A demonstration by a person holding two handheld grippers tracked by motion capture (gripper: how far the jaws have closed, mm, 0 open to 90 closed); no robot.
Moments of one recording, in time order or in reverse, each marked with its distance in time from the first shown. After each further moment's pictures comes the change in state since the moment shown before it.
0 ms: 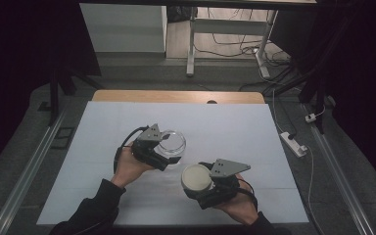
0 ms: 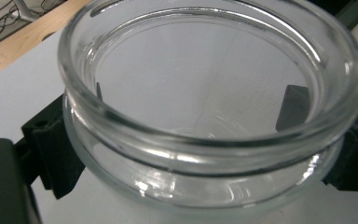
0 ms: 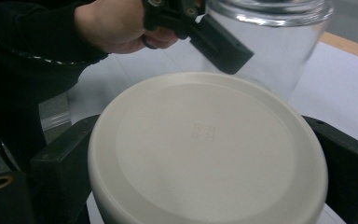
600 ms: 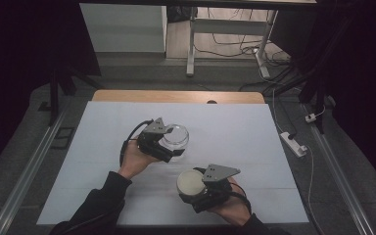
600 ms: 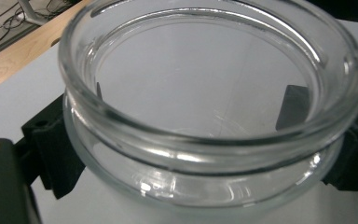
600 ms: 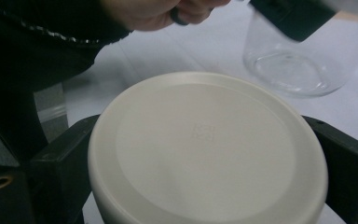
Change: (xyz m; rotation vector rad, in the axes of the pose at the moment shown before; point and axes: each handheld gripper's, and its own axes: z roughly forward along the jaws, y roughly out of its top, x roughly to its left) left arm 0.020 0.005 0.019 -0.008 0.015 -0.011; right arm 0.003 -0.019 0.023 0.041 0.014 0.002
